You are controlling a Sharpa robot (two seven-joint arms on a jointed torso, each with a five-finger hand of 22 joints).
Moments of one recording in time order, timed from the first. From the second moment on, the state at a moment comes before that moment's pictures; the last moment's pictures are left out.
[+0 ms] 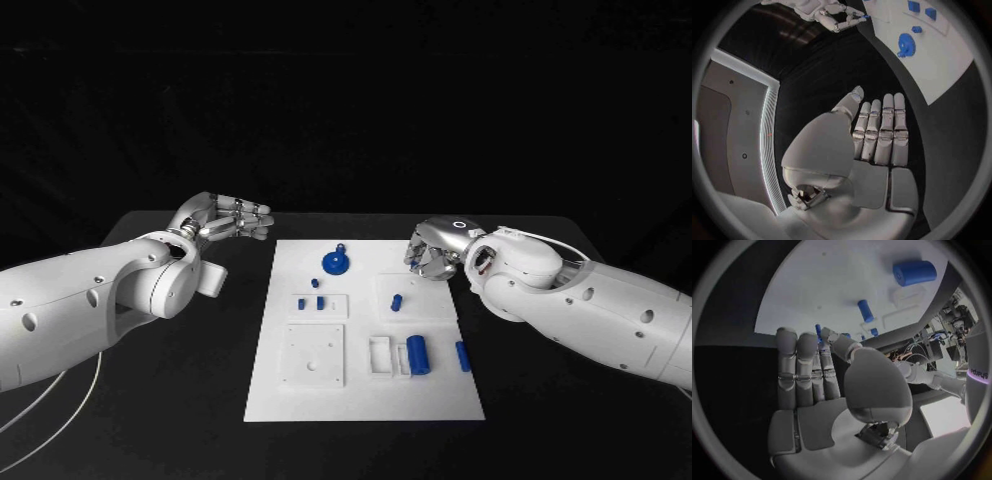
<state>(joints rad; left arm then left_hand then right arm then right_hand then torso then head) 1.37 -0.77 -0.15 1.30 -0.27 -0.37 0.27 1.40 -0.01 0.10 -0.14 0.19 1.09 0.13 0.06 0.06 1.14 0.12 0.06 0.06 1.21 0.10 0.06 0.07 0.08 1.06 0.08 0.07 0.55 1.04 -0.83 0.26 1.45 -1.83 -0.15 -0.17 1.26 -0.12 0.65 -0.24 0.12 1.29 0.07 0.06 0.07 1.35 0.04 0.06 0.06 1.45 -0.06 0.84 0.63 0.10 1.42 -0.09 0.67 0.98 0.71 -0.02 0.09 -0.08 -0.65</state>
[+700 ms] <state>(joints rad) 1.37 -0.75 -0.15 1.29 -0.24 -0.38 0.28 1.40 -0.01 0.10 -0.14 0.19 1.09 0.13 0.06 0.06 1.14 0.12 0.06 0.06 1.21 0.10 0.06 0.07 0.08 1.06 0.08 0.07 0.55 1.03 -0.79 0.26 1.64 -1.70 -0.20 -0.11 1.26 -0.13 0.64 -0.24 0.14 1.29 0.07 0.06 0.07 1.36 0.03 0.06 0.06 1.44 -0.07 0.84 0.63 0.10 1.44 -0.10 0.62 1.02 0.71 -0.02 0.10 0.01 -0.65</state>
